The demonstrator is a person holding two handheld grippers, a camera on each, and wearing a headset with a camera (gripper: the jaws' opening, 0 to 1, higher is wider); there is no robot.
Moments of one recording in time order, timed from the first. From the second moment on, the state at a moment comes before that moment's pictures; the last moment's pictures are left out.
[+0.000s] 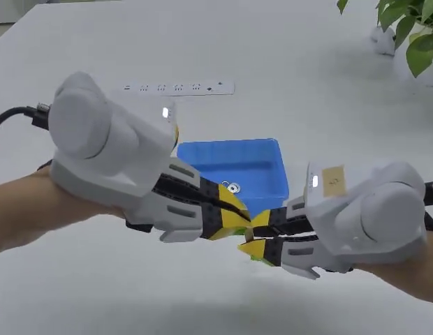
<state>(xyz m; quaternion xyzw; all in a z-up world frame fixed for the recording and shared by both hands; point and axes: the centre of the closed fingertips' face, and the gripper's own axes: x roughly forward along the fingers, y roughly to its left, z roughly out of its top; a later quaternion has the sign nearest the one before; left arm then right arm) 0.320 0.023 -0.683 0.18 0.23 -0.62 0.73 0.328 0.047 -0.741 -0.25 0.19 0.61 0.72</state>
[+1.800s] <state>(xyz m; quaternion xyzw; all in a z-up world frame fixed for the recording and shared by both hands) 0.424 0.036 -0.704 0.22 0.23 -0.60 0.73 0.434 0.070 -0.761 -0.27 0.19 0.60 0.72</state>
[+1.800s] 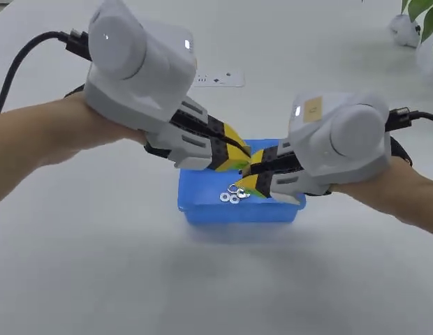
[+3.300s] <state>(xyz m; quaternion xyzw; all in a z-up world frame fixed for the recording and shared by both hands) 0.378 0.047 -0.671 0.27 0.19 -0.61 0.72 0.386 0.045 -0.715 -0.24 0.18 0.63 0.71</state>
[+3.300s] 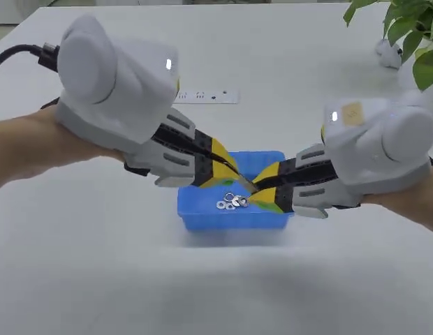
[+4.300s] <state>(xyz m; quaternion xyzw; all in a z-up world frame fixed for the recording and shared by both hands) 0.342 0.066 -0.753 0.23 0.26 -0.60 0.72 0.346 0.046 -0.760 -0.30 0.22 0.66 0.66</state>
